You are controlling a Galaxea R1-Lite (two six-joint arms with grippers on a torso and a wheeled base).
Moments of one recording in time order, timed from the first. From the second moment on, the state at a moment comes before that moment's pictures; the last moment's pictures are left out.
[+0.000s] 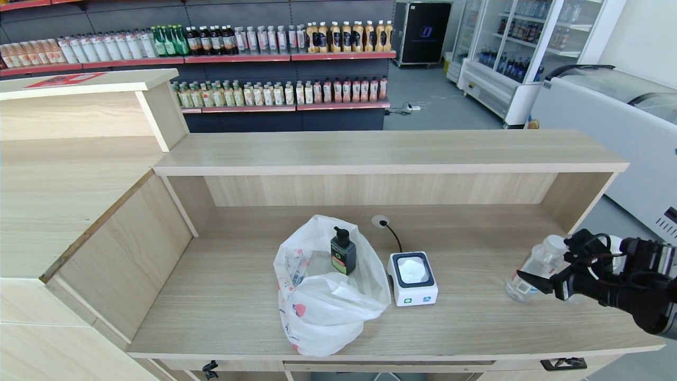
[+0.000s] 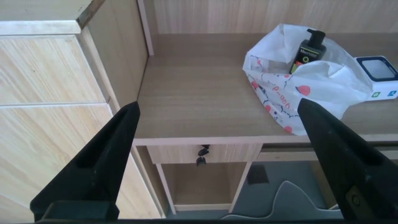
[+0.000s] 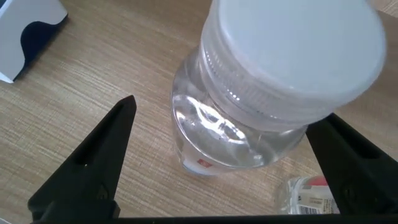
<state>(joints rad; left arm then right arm) -0.01 0.00 0.00 0.00 -0.04 0.00 -0.39 2.26 -0.67 -1.13 0.69 -0.58</state>
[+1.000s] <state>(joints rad) -0.01 0.00 0.00 0.00 -0.04 0.00 -0.34 2.34 -0.71 -1.19 0.69 -0.58</state>
